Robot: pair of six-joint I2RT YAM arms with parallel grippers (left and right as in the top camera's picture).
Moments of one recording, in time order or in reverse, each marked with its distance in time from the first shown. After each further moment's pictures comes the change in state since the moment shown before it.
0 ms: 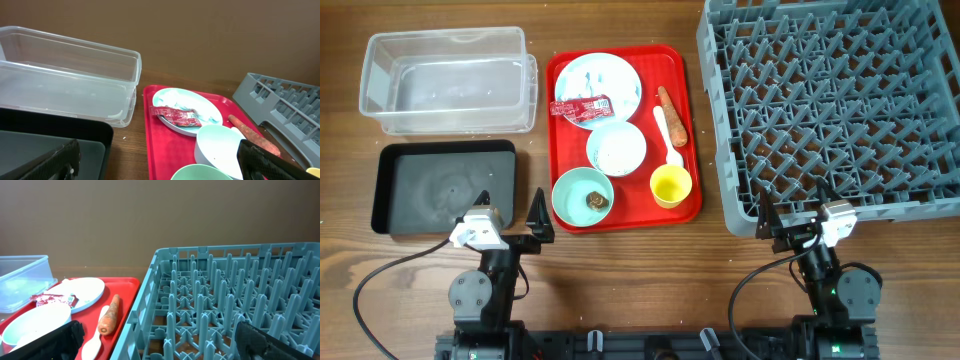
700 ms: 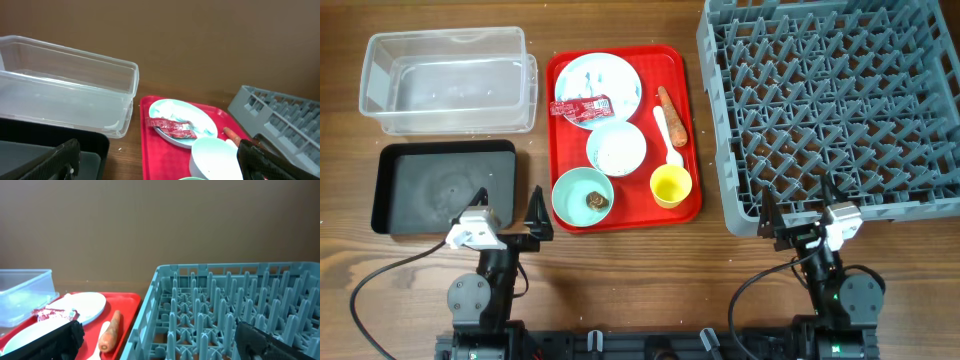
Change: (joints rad) left arm 0.000 0.000 0.000 0.057 -0.005 -0.034; right arm 0.000 0.000 0.000 0.085 -0.001 0.008
